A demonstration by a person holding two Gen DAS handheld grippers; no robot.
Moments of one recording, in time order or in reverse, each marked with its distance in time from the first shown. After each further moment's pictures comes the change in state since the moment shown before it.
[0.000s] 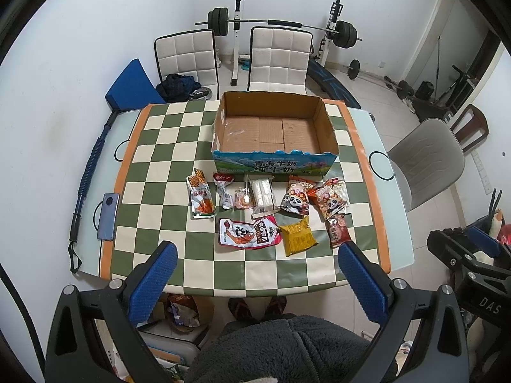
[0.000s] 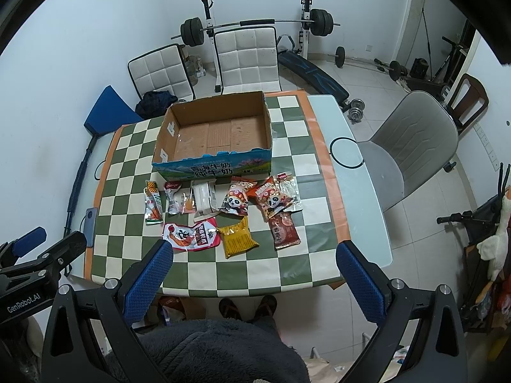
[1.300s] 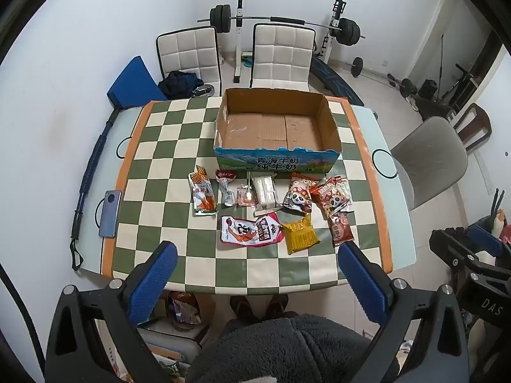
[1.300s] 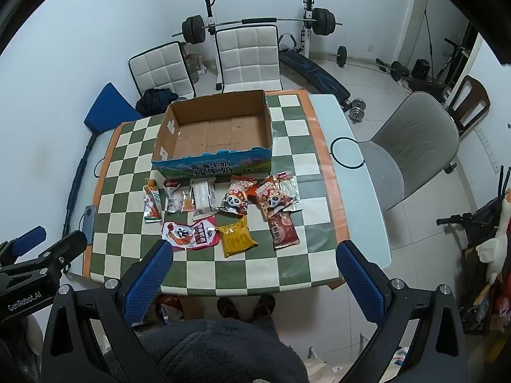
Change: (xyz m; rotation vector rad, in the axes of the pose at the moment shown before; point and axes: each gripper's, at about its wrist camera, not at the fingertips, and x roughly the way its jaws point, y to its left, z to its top) left arm 0.001 0.000 0.001 0.001 0.007 0.001; right arm 0.002 -0.001 0.001 0.001 0.005 0.003
